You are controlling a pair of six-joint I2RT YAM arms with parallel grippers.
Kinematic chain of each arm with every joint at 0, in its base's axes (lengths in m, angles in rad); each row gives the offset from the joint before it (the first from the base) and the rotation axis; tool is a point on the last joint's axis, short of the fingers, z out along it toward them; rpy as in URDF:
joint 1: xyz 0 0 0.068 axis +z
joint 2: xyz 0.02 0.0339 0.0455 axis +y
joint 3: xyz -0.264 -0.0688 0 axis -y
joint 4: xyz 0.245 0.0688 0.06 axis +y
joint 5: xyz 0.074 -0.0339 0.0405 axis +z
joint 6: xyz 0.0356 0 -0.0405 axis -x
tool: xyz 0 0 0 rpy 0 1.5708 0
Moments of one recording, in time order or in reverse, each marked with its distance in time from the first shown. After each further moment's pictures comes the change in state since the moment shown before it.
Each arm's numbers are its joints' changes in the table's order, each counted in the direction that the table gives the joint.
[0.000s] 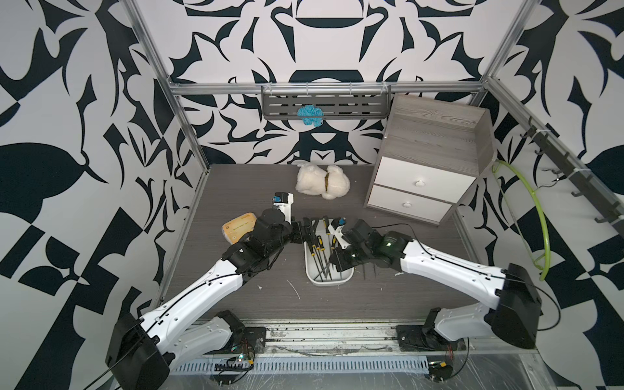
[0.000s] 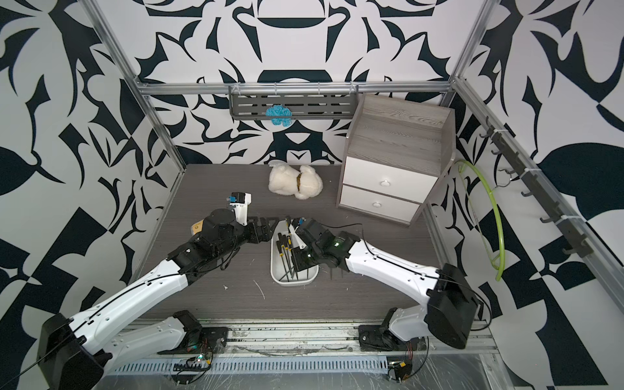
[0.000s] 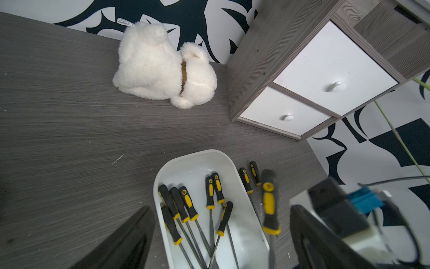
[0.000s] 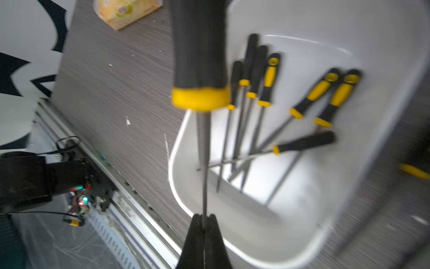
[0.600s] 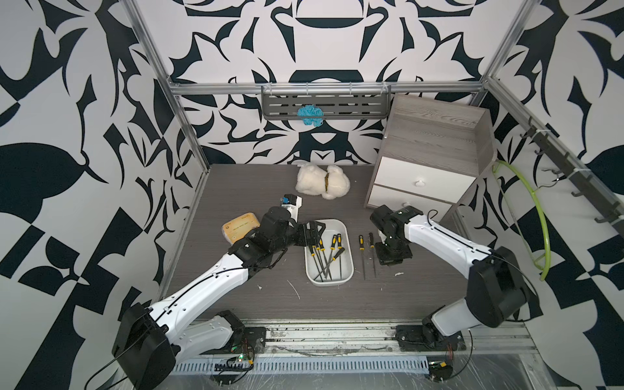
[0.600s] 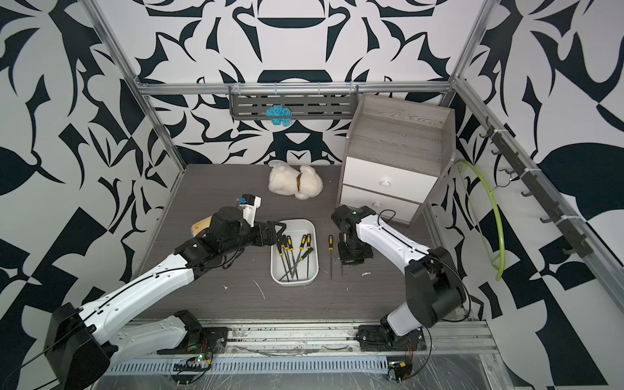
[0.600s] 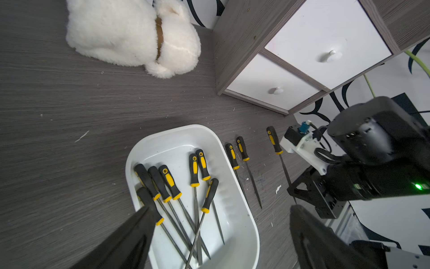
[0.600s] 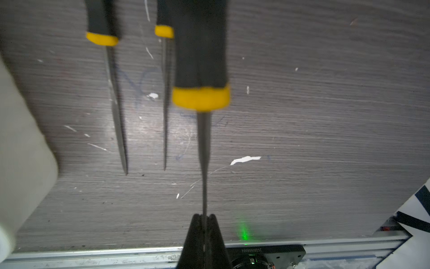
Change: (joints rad) left arm 0.000 0.076 0.034 0.059 -0.151 0.026; right arm -0.418 0.243 0.037 0.494 -0.135 0.138
